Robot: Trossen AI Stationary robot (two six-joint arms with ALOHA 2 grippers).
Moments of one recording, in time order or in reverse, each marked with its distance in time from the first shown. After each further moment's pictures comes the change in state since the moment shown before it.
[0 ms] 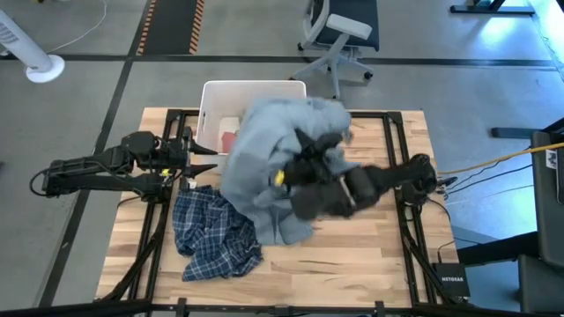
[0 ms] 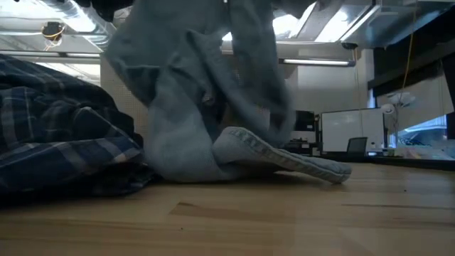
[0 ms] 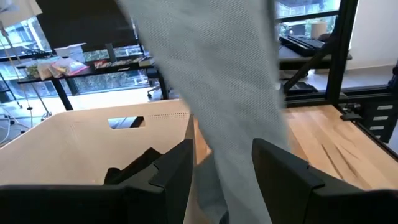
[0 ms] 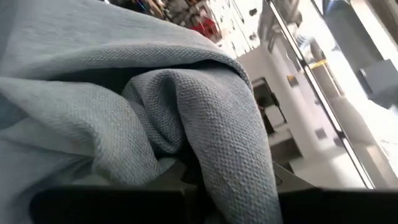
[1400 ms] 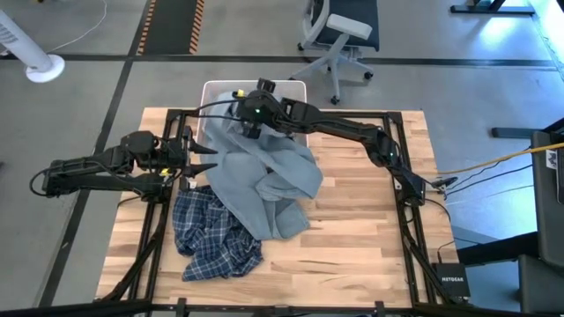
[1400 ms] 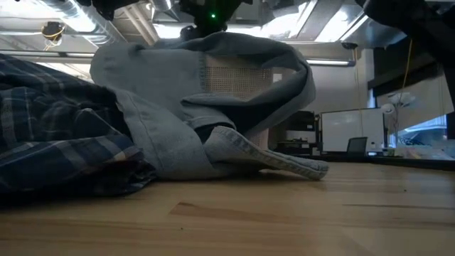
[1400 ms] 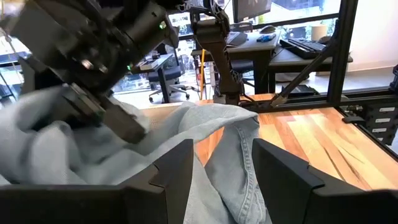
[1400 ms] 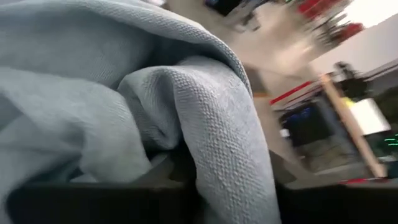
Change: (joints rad) left arm 0.000 0.001 0.000 0.016 0.000 0.008; right arm -0.609 0.287 0.000 0.468 -0.952 -0.134
